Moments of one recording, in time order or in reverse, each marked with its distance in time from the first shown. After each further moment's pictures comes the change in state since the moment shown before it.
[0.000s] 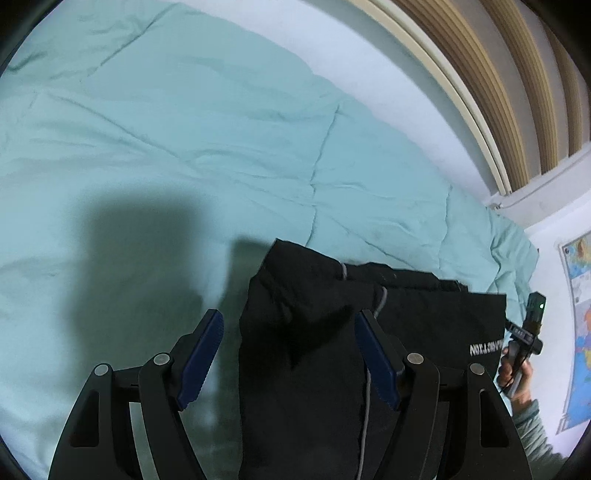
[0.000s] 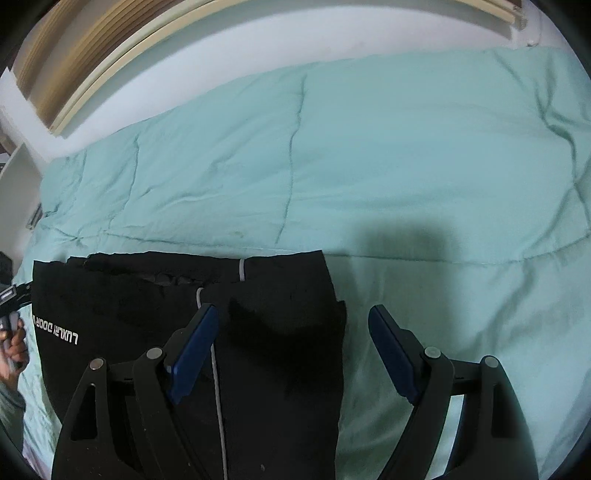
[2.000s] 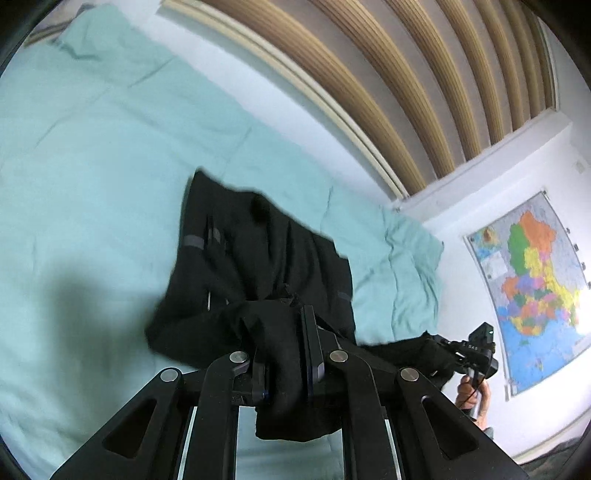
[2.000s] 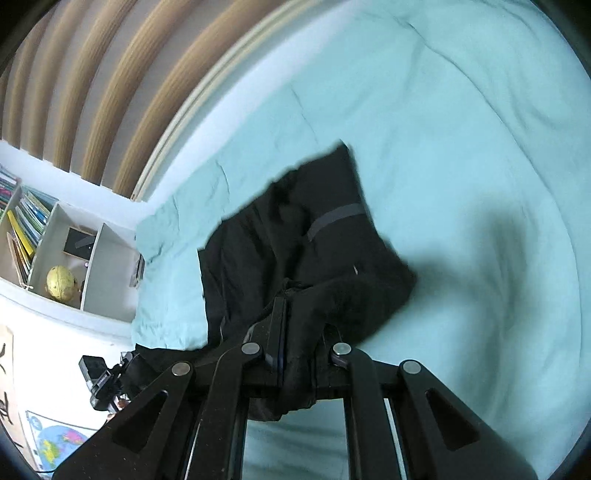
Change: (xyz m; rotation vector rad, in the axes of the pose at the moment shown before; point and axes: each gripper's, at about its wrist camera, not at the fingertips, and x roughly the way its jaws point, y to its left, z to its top) left arm -0.229 -0.065 -0.230 -0.009 -0.178 -0.251; right arm -0.259 0.013 -0.225 0.427 -0.075 0.312
